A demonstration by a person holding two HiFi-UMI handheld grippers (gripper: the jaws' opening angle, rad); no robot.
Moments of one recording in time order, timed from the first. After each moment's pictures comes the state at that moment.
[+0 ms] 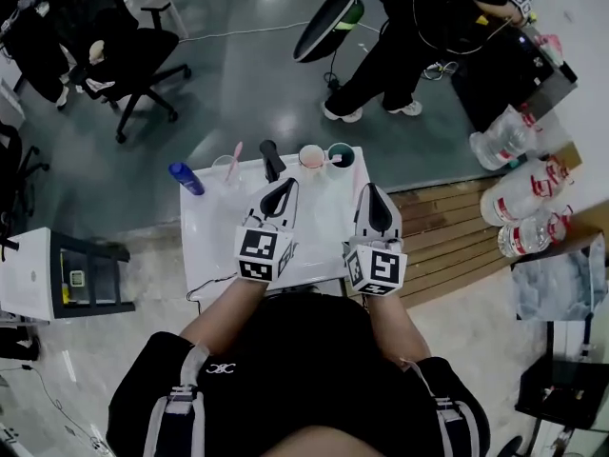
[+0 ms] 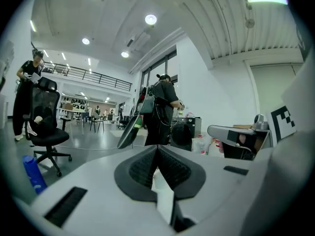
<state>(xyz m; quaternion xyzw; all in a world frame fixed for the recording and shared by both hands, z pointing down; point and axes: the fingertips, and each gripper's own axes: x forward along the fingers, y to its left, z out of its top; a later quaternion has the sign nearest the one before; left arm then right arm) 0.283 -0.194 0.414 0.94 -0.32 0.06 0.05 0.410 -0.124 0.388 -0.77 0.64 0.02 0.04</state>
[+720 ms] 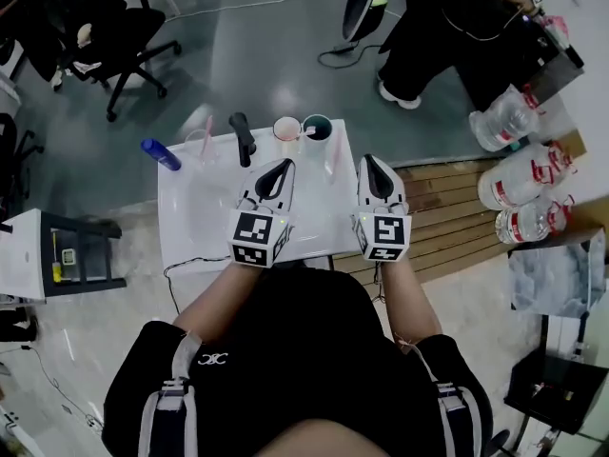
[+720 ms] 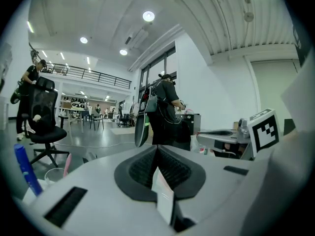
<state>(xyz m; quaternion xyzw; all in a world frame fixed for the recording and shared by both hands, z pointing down) 0.358 -0.161 0.437 0.94 -0.32 0.08 0.05 0.499 -0.124 0.441 -0.72 0.69 0.02 -0.07</state>
